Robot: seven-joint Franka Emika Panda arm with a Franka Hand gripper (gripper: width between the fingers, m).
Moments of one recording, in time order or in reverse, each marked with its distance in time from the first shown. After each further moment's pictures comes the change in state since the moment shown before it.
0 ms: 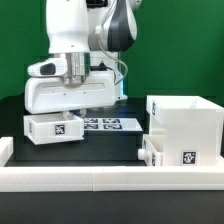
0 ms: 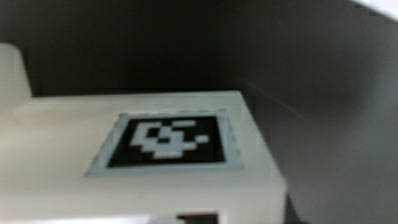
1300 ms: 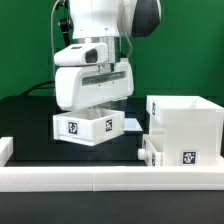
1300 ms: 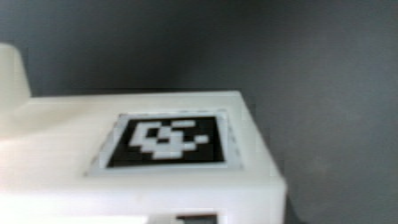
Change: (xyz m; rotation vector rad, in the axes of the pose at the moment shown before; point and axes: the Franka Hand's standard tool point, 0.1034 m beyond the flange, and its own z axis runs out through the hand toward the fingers) arm 0.094 -0.011 -0.022 0.040 -0.014 -0.567
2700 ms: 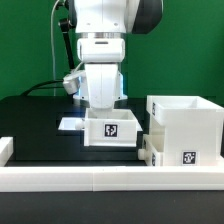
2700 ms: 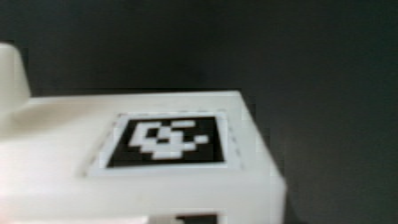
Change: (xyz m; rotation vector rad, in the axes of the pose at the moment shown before) arm 0.018 0.026 -0.005 0.012 -0.050 -0.590
